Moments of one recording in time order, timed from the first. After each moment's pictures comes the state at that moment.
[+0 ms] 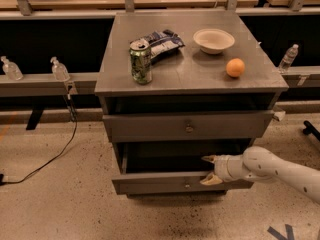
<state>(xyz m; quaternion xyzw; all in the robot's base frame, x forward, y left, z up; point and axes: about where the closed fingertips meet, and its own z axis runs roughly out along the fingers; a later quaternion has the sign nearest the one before) 0.594 -0.208 0.424 -0.64 0.68 0.06 0.34</state>
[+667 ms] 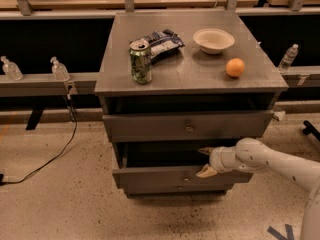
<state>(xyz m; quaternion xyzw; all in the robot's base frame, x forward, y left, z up) 0.631 -0.193 0.434 -0.65 0.68 0.04 0.35</state>
